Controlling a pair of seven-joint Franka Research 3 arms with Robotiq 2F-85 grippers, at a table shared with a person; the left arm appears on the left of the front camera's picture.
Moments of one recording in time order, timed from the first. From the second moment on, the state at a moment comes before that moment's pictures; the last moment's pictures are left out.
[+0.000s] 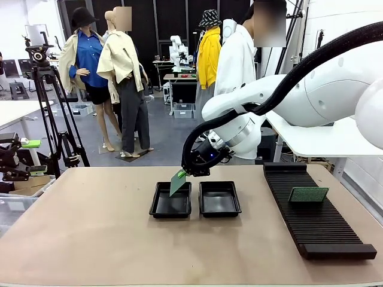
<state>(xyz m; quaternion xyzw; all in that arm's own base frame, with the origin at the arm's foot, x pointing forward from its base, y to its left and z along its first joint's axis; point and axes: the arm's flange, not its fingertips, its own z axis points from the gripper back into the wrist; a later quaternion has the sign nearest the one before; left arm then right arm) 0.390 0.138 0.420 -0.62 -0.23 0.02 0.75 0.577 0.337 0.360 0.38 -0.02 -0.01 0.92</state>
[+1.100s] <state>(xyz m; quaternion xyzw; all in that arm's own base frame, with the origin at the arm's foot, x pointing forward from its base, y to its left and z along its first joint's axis) 0.390 0.138 0.420 -0.62 -0.23 0.02 0.75 0.563 0.364 0.348 0.38 -0.01 -0.02 0.92</state>
